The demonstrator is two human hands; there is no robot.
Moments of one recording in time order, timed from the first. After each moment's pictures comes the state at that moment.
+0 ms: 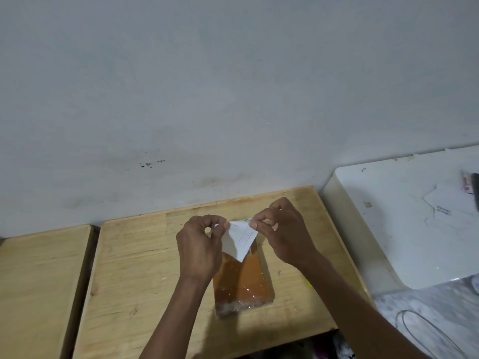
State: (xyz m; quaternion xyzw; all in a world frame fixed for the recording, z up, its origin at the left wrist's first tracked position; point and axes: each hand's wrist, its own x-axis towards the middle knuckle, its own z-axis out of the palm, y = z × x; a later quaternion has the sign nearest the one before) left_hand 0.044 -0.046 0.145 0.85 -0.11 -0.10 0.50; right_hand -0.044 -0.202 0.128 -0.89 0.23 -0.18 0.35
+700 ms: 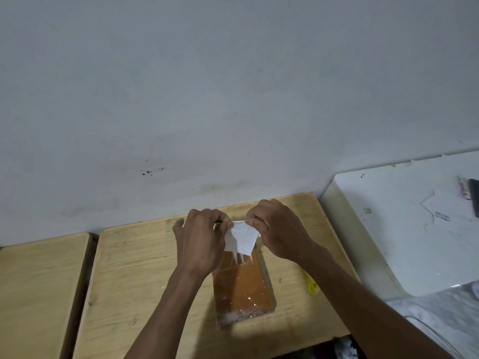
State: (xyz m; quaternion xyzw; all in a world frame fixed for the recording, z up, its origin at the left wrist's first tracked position) left_hand 0.068 -0.051 0.169 0.91 -0.27 -0.08 0.32; right_hand -0.021 -0.209 0.152 -0.95 0.12 -0.13 0.27
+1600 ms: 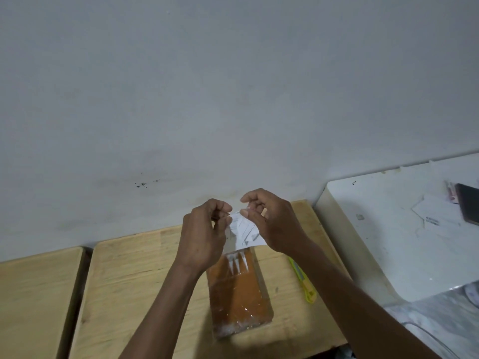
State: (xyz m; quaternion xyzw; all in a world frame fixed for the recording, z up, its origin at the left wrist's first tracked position) left_hand 0.076 -0.070 0.193 0.85 -0.29 -0.09 0.42; right_hand -0.013 -0.217 0.179 -0.87 0.18 -0.20 0.42
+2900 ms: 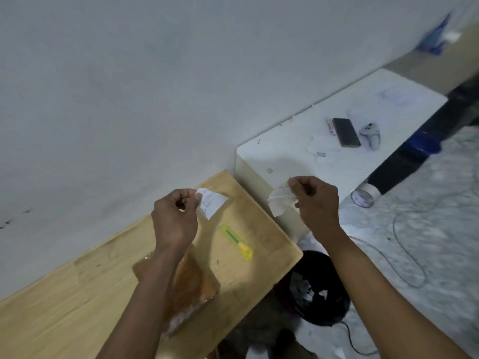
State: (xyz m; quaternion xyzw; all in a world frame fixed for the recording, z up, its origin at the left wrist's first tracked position) left_hand 0.014 -0.165 0.154 0.77 -0.26 -0.21 0.54; right_hand -0.215 -0.293 0.170 -0.60 0.56 -0.39 0.41
